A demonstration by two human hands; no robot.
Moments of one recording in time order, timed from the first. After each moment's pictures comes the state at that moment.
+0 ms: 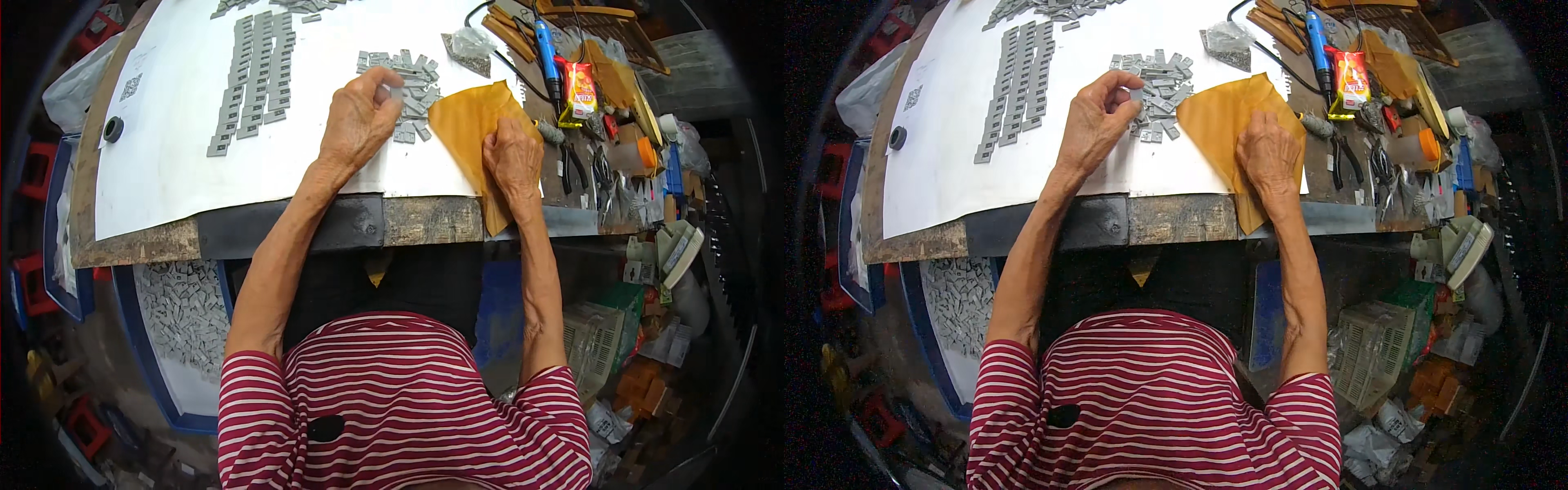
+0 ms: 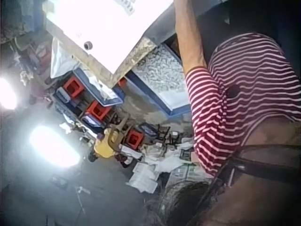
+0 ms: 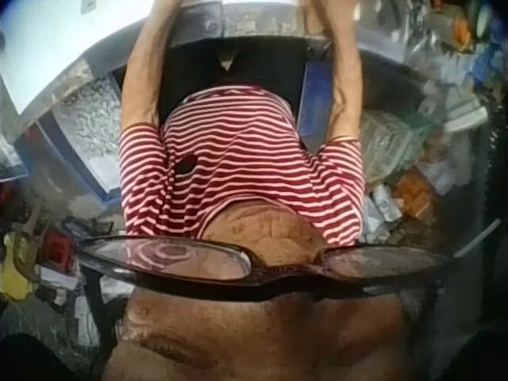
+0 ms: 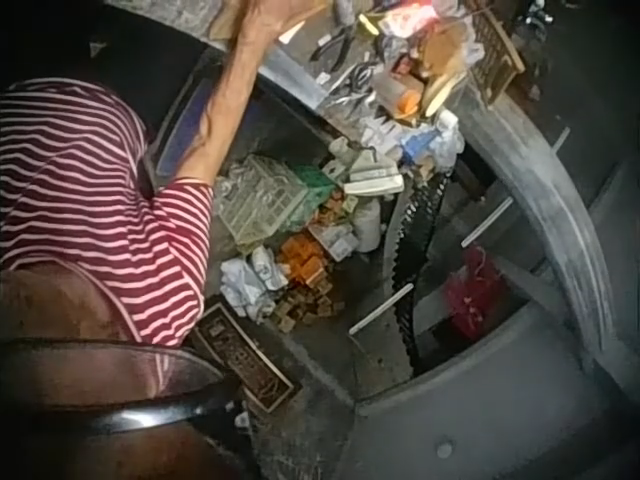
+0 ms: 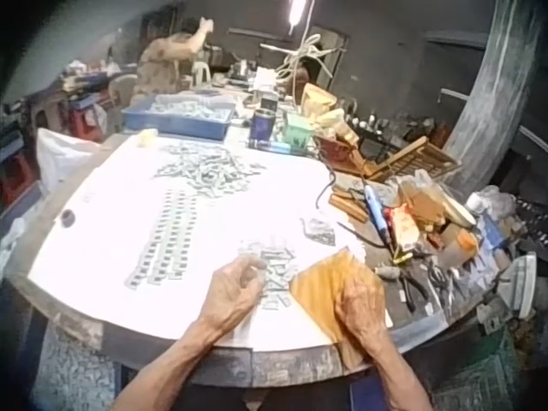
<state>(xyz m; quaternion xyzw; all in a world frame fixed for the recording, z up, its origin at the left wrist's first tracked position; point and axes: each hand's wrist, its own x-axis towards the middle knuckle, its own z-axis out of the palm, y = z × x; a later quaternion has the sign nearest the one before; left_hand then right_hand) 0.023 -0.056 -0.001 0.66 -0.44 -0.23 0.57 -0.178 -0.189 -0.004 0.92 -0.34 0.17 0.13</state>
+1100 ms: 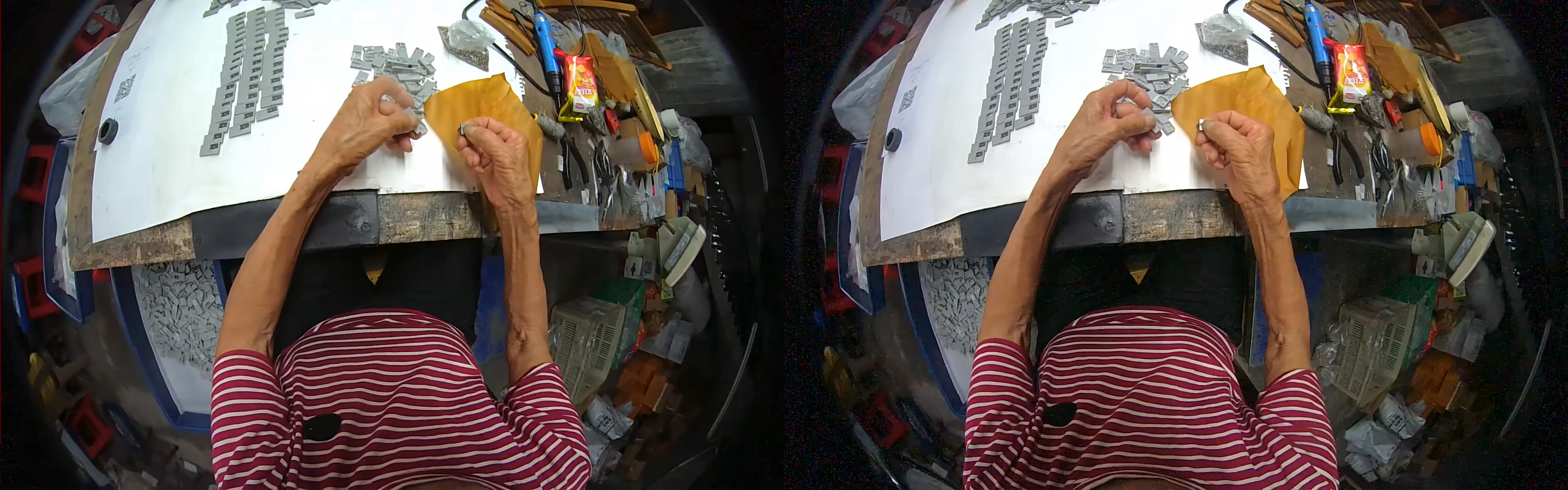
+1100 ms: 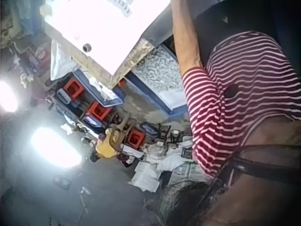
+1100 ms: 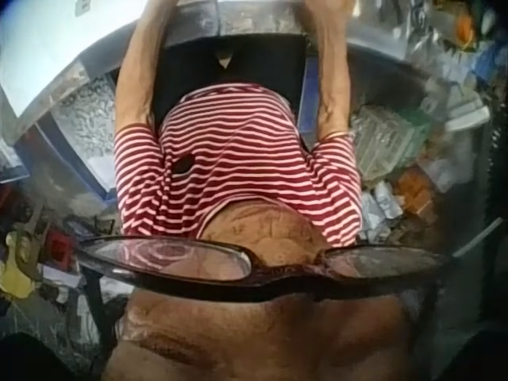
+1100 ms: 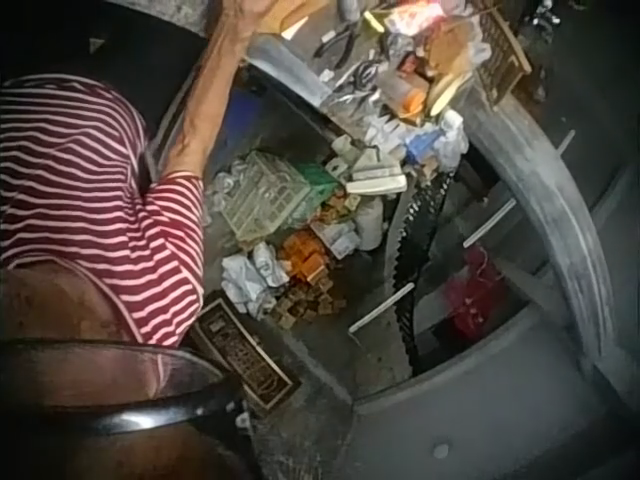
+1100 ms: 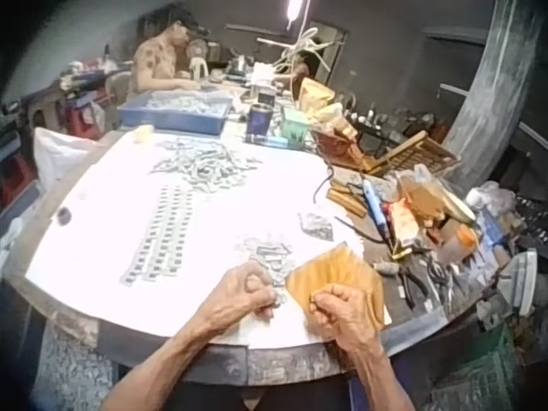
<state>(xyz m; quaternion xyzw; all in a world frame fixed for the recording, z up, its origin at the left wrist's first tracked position) 0.020 -0.055 -0.004 0.52 -0.39 -0.48 0.59 -0.160 -0.146 0.021 0.55 -0.34 0.28 -0.71</state>
